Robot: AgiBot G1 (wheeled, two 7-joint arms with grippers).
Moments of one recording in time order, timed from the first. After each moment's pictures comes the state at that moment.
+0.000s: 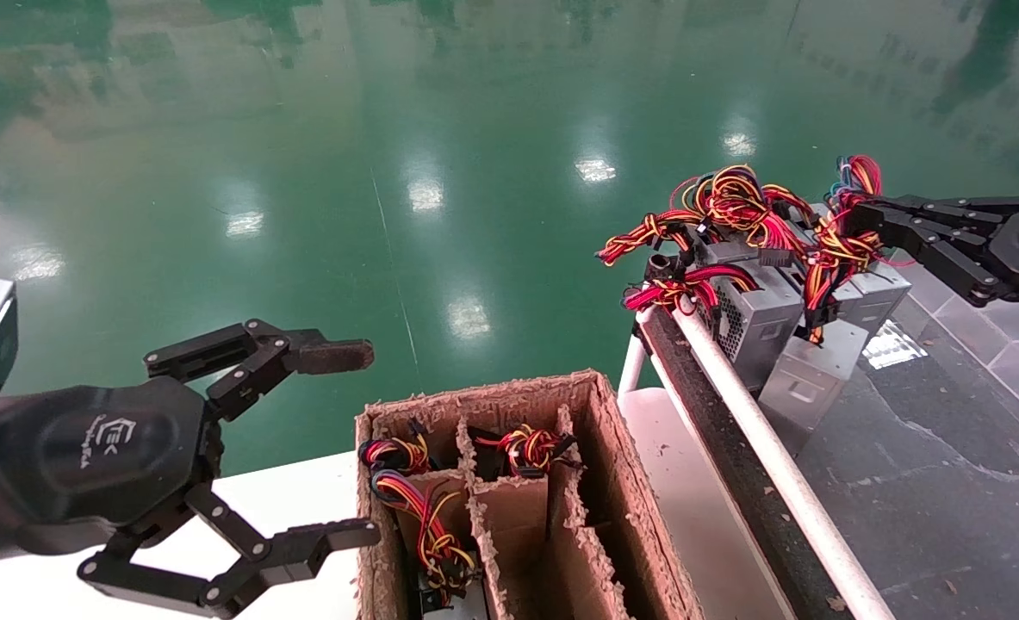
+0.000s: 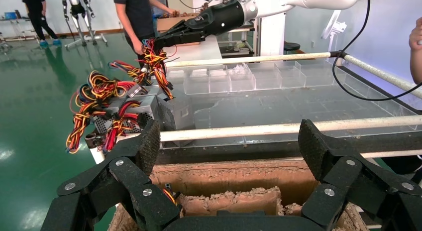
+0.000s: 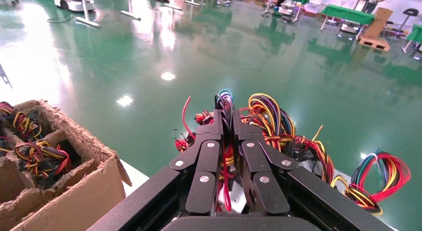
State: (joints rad) left arm -1.10 0.57 0.39 -1.25 0.65 1.45 -0.13; right arm 1.69 -0.69 -0.47 0.09 -1.04 -1.56 -0.30
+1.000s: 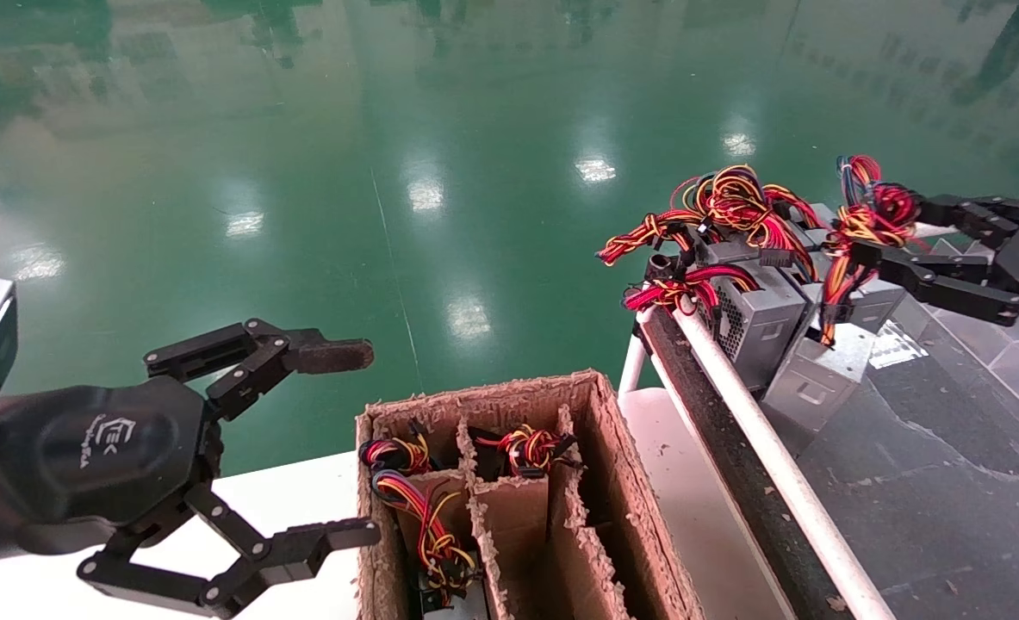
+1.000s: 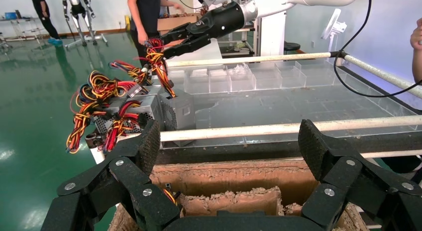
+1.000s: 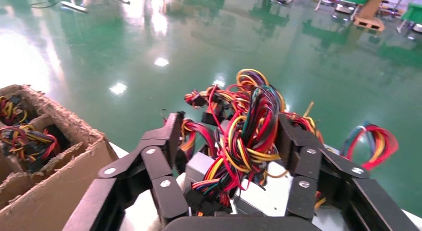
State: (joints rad) left arm -1.10 0.57 0.39 -1.25 0.65 1.45 -0.13; right arm 1.74 -0.69 -0.51 0.04 -1.09 -1.53 -0.30
